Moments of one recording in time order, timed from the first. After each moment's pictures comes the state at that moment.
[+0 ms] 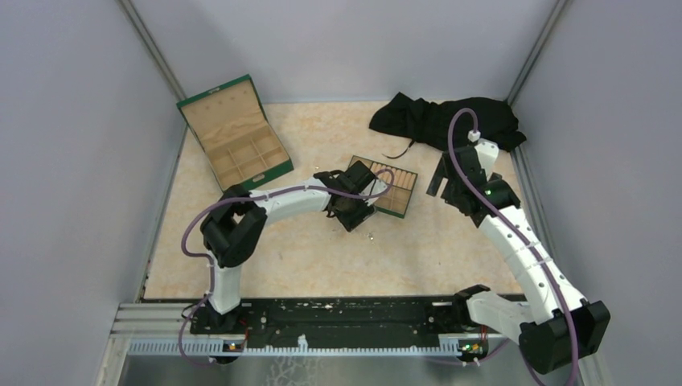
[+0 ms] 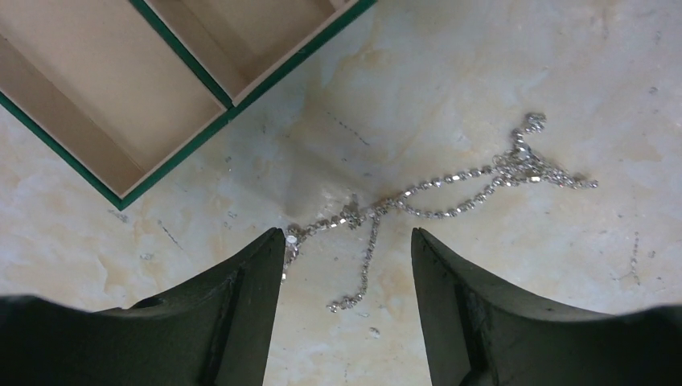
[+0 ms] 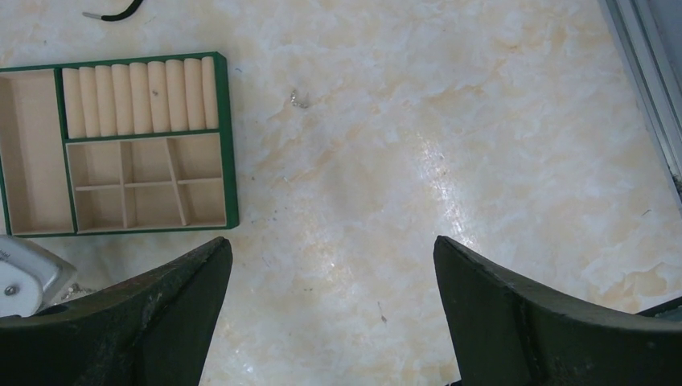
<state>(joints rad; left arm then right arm) -0.89 1.94 1.37 -0.55 -0.05 0.14 0.34 1.04 1.05 -0.88 0.47 0.60</state>
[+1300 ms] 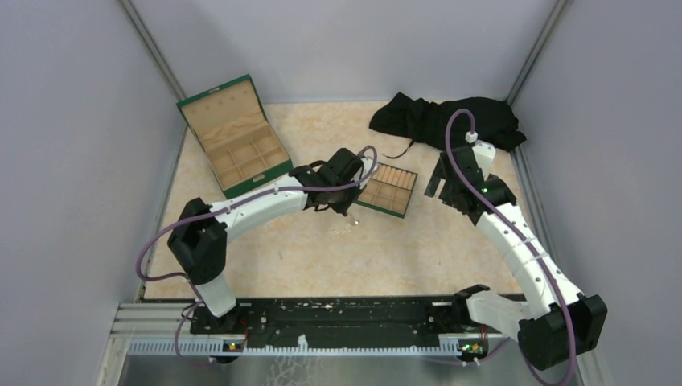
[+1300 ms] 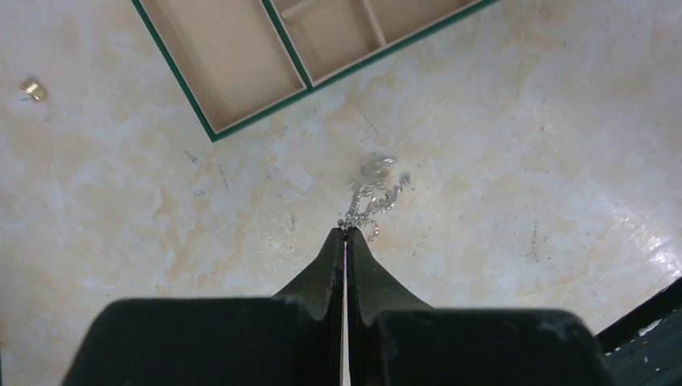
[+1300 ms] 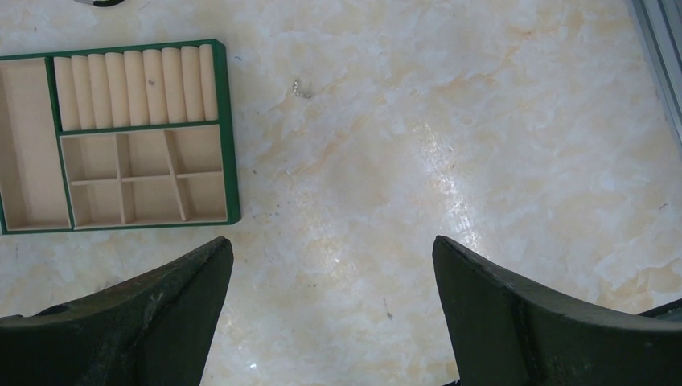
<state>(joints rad) -0.87 1.75 1.34 -0.57 -0.08 -0.04 0.34 1.07 1.03 -0.88 0.45 0.61</state>
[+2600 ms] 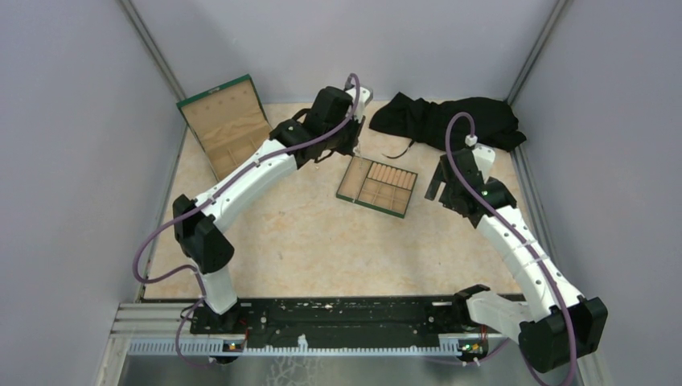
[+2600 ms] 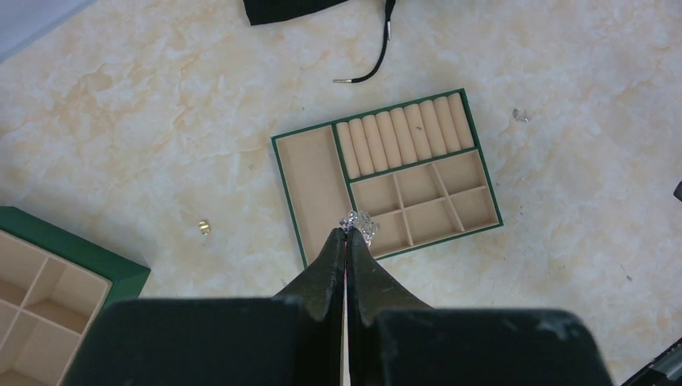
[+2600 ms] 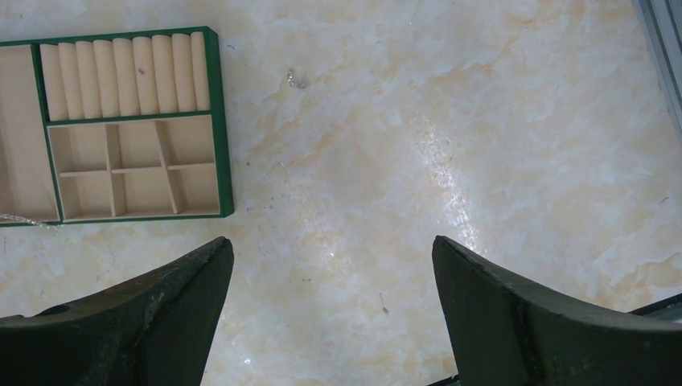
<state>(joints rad) -0.76 1.82 1.85 -0.63 -0.12 -0.10 0.34 1.05 1.01 -0.88 0.44 0.61</state>
